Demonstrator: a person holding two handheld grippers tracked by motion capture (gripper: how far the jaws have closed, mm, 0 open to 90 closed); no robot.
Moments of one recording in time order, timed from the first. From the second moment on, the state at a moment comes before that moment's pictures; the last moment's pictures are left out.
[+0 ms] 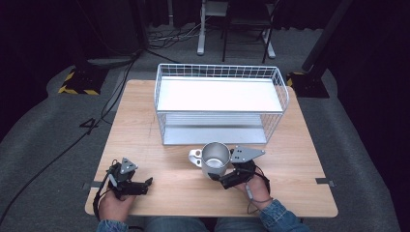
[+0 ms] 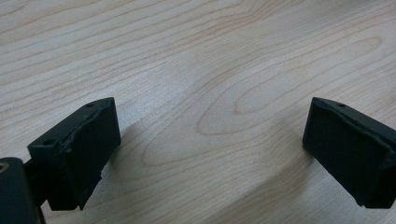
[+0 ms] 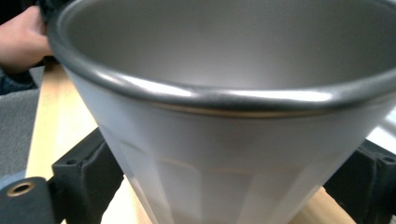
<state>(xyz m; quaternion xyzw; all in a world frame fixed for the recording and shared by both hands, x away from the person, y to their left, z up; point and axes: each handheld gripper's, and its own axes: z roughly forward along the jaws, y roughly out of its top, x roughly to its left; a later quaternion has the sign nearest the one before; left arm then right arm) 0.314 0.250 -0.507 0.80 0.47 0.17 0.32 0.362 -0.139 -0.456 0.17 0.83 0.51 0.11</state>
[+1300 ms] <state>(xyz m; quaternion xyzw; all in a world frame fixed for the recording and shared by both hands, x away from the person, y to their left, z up) 0.315 0.250 -0.507 0.80 0.47 0.17 0.32 0.456 -0.146 -0.465 0.32 0.78 0.50 0.20</state>
